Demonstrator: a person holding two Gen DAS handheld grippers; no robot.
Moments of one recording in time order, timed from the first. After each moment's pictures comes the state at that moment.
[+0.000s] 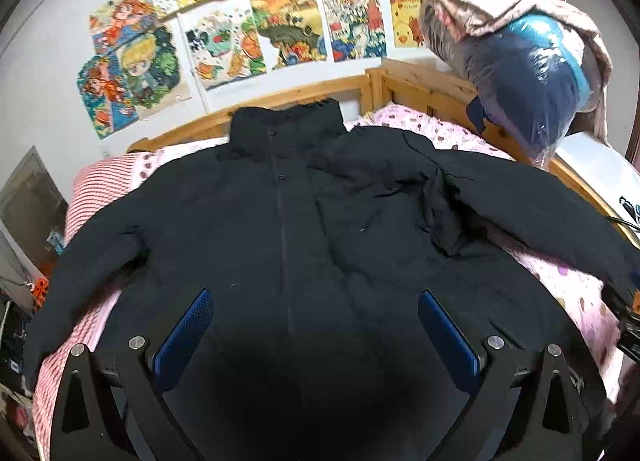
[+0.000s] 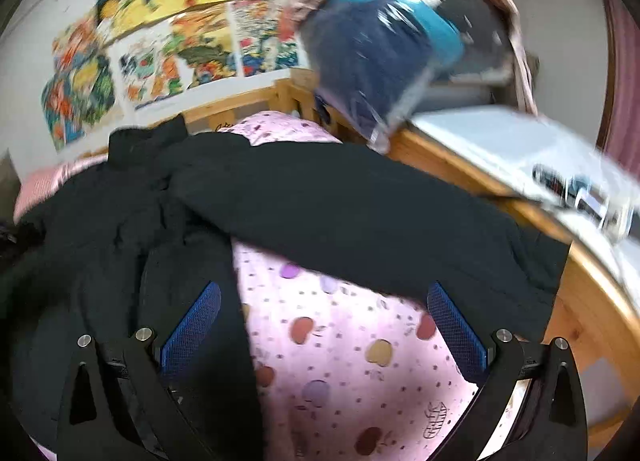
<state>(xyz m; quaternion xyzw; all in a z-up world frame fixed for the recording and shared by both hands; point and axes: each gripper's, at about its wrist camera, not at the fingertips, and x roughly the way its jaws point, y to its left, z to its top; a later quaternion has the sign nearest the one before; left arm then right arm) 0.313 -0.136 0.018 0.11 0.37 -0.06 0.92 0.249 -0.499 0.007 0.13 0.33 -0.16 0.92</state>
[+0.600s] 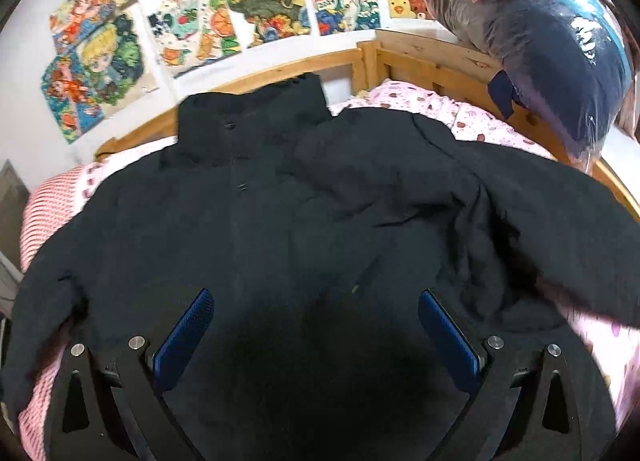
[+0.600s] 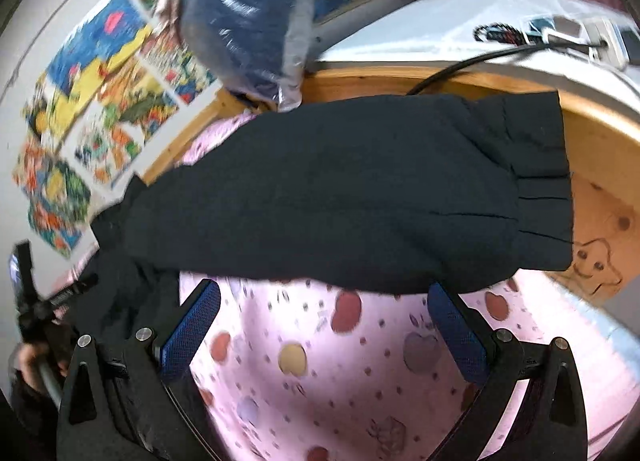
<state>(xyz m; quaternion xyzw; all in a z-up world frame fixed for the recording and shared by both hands) 0.436 -0.183 -0.031 0.12 0.40 -0.07 0.91 0.254 -0.574 -0.067 0.35 0.31 -0.19 0.87</state>
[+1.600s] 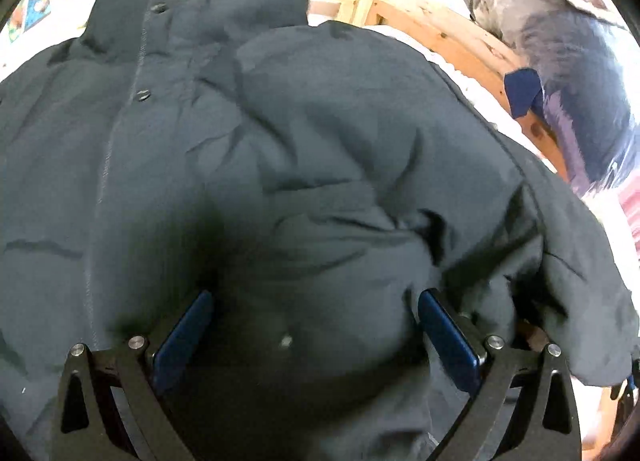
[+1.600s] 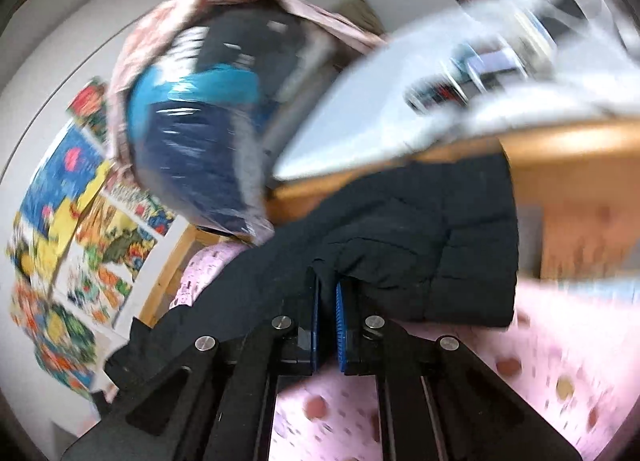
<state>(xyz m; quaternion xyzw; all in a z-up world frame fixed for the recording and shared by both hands) 0.512 -0.196 -0.109 -0.03 0.52 -0.14 0.84 0.271 -0.594 -0.043 0.40 0.14 -0.31 0.85</state>
